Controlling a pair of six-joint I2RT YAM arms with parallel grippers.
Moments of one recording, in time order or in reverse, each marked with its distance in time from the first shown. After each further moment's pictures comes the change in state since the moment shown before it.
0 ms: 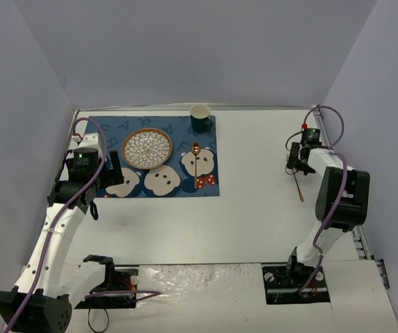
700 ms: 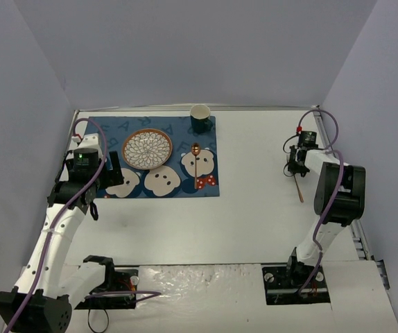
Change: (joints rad) left arm 0.000 0.000 0.000 -0.004 -0.003 0.000; right arm -0.007 0.089 -0.013 0.077 -0.077 -0.027
